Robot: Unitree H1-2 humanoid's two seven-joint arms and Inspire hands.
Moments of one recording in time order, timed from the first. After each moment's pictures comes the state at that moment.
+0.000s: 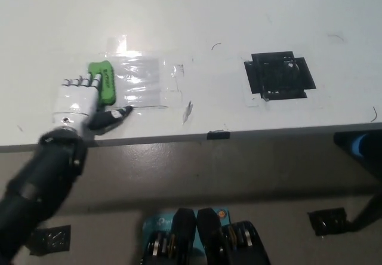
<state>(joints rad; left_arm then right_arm) -0.80 0.38 -0.68 0.86 0.75 0.26 0.25 0.17 -0.12 -0.36 -0.18 -0.02 0.30 -0.11</state>
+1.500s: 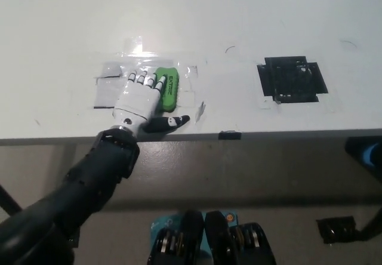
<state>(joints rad) -0.92 0.19 -0.92 1.12 0.85 0.20 0.39 0.06 -0.13 -0.34 -0.19 -0.05 0.30 -0.11</state>
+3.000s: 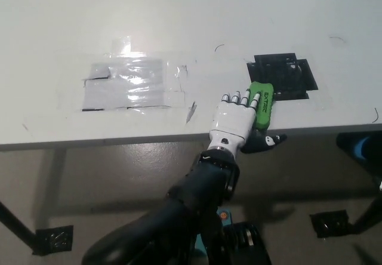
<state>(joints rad) -0.95 -0.18 -0.84 1.22 0.84 0.25 0.39 -0.05 -0.13 -0.28 -0.19 -0.11 0.34 -0.11</state>
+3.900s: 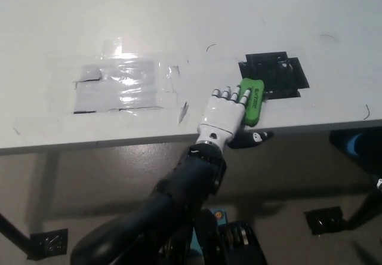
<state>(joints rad) -0.97 -0.11 -0.83 1.23 0.87 0.24 0.39 -0.06 -0.12 -0.28 -0.19 -0.13 0.34 -0.11</state>
